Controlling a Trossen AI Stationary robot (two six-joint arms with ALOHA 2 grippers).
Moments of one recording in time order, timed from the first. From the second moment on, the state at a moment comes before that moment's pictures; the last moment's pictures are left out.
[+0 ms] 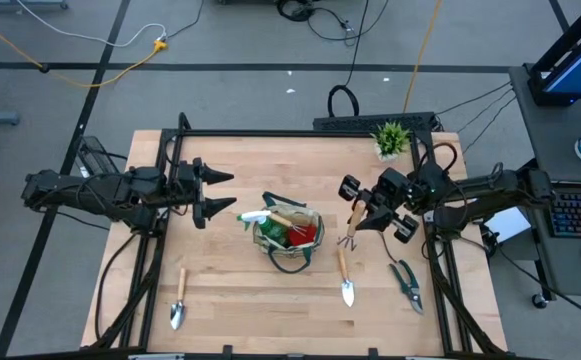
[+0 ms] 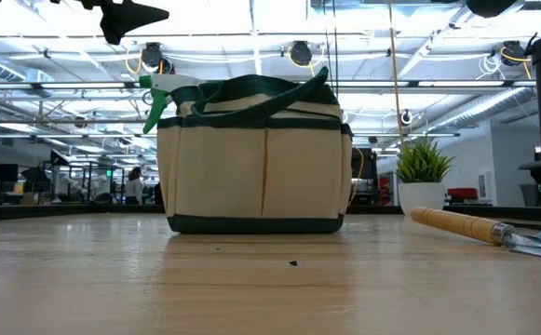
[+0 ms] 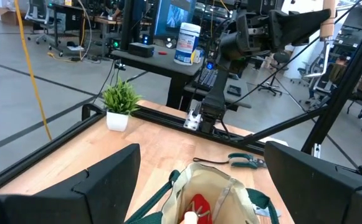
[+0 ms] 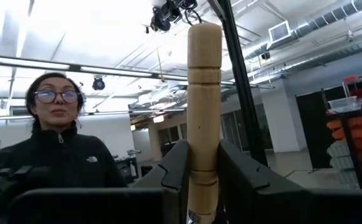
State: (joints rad) left arm -0.08 0.67 0.61 0.03 -0.24 -0.25; right arm 0.00 1.19 0.73 1.12 -0.65 0.61
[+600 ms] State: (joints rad) left arm -0.08 0.67 0.61 0.03 -0.24 -0.25; right arm 0.00 1.31 0.73 0.84 -0.16 0.55
